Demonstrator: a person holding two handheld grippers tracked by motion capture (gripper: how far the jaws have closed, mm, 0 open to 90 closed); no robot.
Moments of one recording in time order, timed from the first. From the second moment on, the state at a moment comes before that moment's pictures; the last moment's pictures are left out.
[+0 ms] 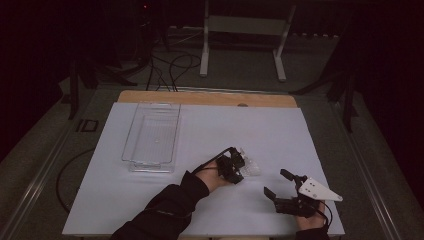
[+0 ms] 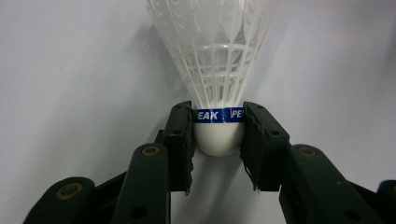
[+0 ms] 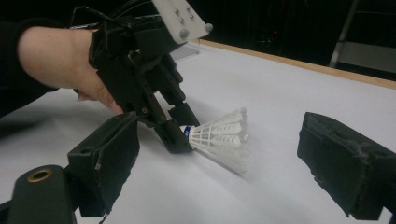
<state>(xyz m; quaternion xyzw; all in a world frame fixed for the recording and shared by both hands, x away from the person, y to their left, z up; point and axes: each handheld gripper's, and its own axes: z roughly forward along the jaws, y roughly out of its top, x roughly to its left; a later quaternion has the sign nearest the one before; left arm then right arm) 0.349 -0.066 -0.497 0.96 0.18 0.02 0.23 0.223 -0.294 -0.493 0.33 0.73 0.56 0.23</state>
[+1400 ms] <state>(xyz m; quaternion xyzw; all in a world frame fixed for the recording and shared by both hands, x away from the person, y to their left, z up) 0.359 -0.003 -0.441 0.97 0.16 0.01 0.20 0.225 -0.295 -0.494 0.33 0.72 0.56 0.23</state>
